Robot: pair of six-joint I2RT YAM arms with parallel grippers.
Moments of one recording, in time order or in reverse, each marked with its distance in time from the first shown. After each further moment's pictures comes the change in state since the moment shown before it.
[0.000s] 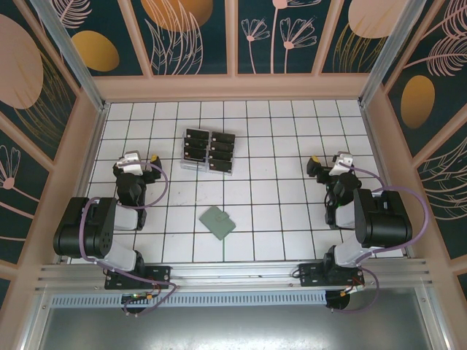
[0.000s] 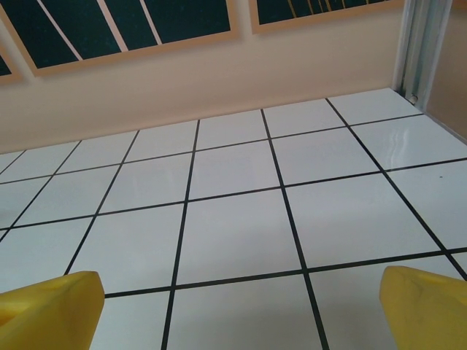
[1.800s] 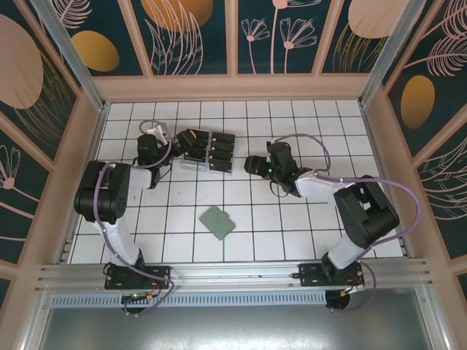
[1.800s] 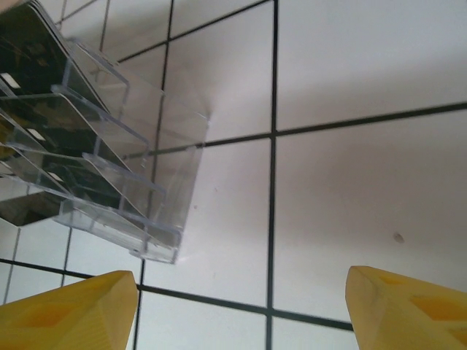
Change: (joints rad) left arm -0.111 0.342 0.545 -0.350 0.628 -0.752; right arm 0.624 0.050 0.576 -1.076 0.036 0.528
